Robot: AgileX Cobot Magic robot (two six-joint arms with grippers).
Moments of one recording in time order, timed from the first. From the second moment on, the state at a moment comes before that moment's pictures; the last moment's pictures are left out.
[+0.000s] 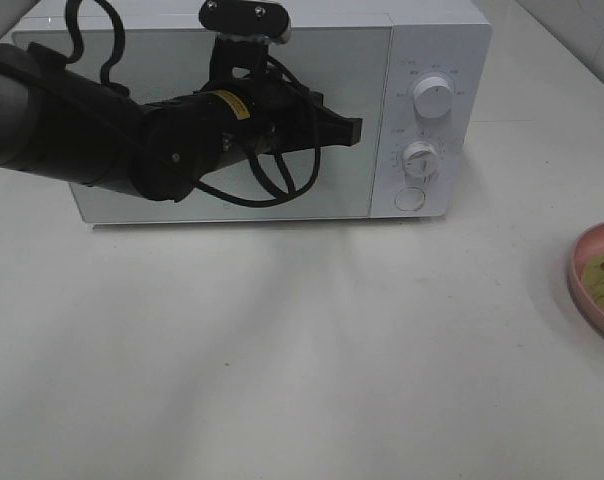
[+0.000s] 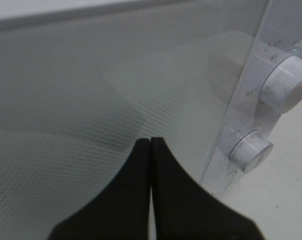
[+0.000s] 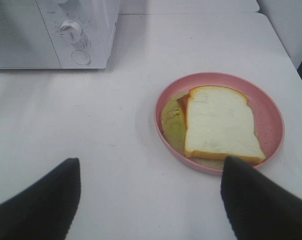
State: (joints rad) left arm -0.73 2.01 -1.17 -0.25 -0.48 0.08; right arm 0.21 0.00 -0.51 -0.17 1.04 0.17
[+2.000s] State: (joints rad) left arm -0.15 1.30 -0.90 -0.12 0.95 0.05; right arm 0.21 0.00 -0.51 -0.17 1.04 0.17
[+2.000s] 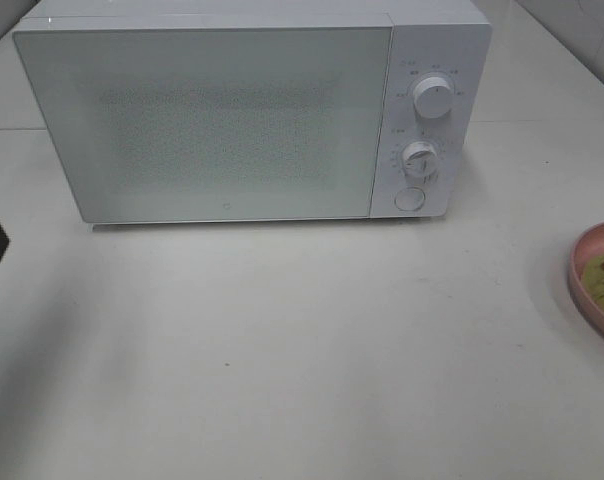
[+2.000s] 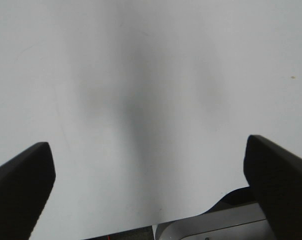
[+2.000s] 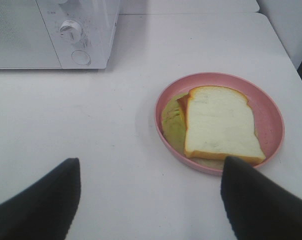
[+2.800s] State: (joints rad) left arm -0.04 0.74 -0.65 -0.06 1.04 0.08; right arm 0.21 0.00 -0.51 -0.17 1.04 0.17
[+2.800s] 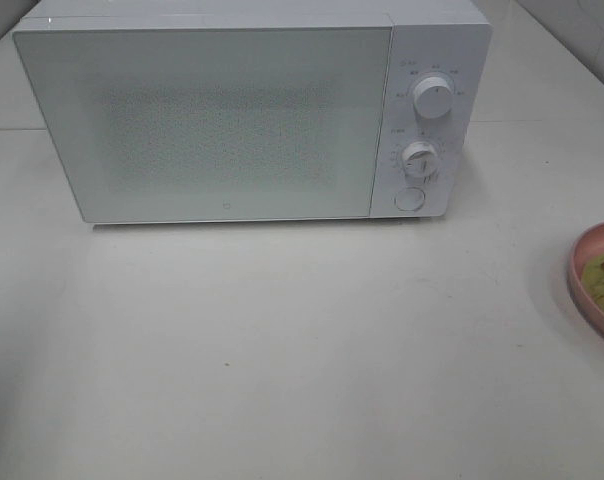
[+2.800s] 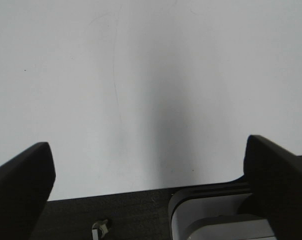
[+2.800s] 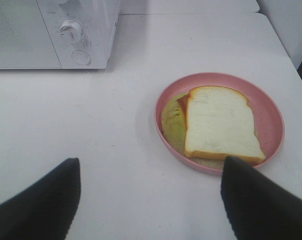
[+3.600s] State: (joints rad) left arm -0.04 0.23 -0.50 -0.09 1.04 0.07; right arm 0.21 0.00 -0.51 -0.17 1.04 0.17
